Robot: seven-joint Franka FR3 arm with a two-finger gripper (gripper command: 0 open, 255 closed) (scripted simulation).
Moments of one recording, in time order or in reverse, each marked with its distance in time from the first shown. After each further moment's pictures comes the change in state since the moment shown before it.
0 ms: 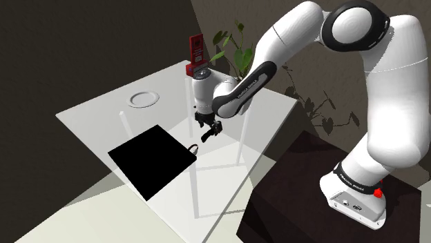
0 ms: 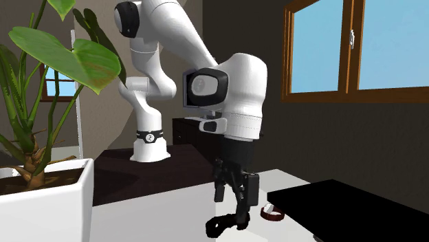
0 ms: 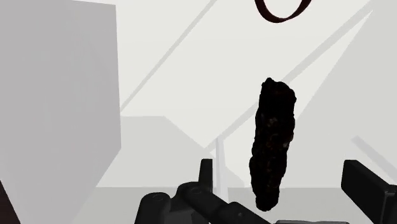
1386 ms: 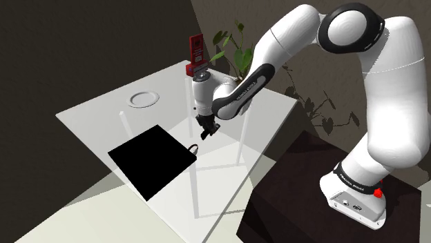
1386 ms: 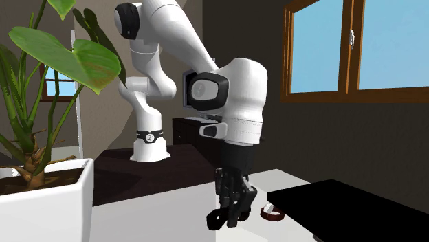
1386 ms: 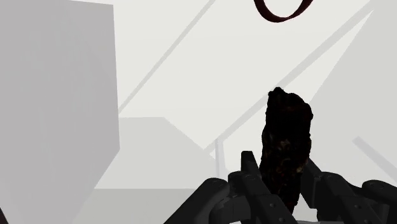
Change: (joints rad) arm 0.007 0.024 -0.011 0.013 -0.012 0.011 0.009
